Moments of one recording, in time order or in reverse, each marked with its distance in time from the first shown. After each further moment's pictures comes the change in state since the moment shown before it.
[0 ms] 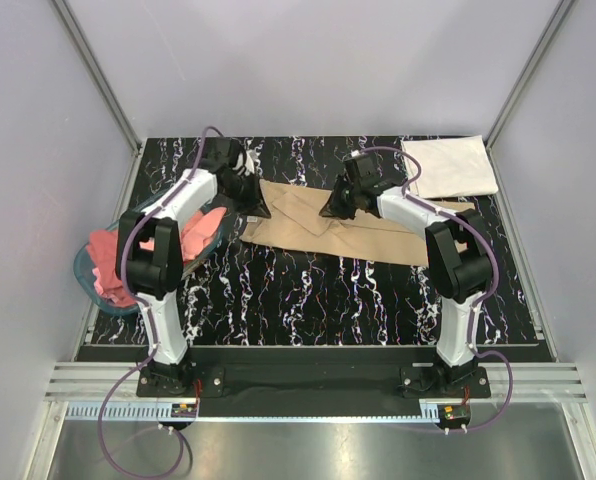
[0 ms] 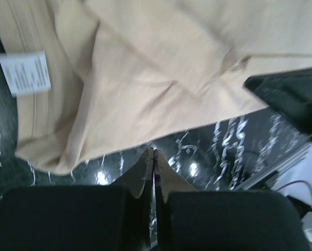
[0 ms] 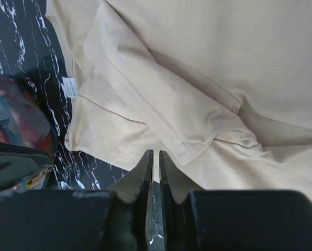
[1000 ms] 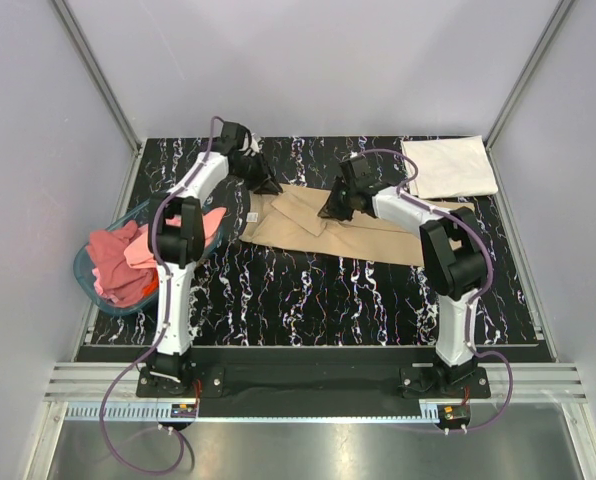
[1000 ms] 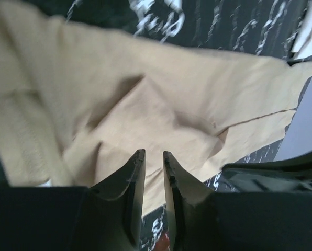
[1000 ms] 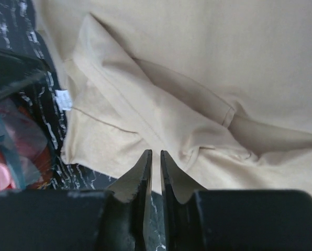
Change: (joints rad) left arm 0.042 0.395 0.436 -0.013 0.085 -0.119; right arm 0.013 0.021 0.011 -0.009 0.044 0.048
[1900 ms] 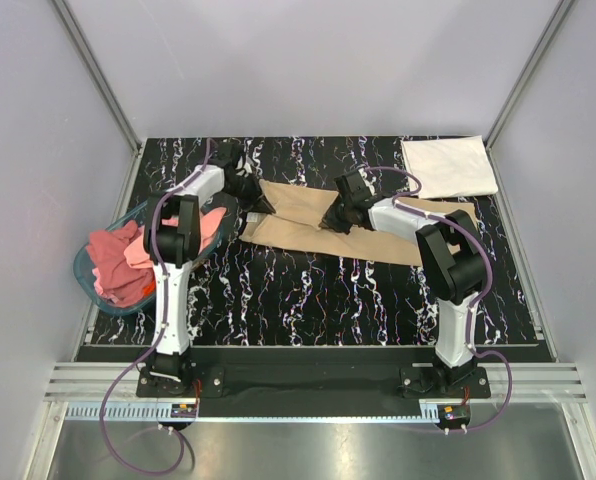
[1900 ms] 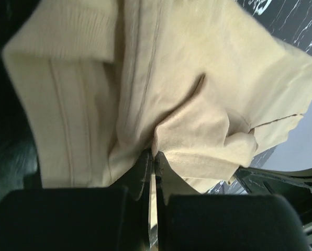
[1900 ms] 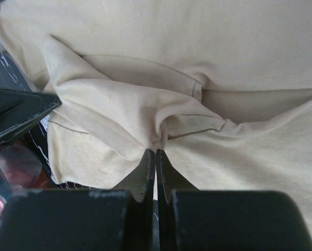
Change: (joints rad) left arm 0.033 0.019 -0.167 0.073 0.032 -0.064; right arm 0.044 -0.013 -0.118 0.053 0.134 0.203
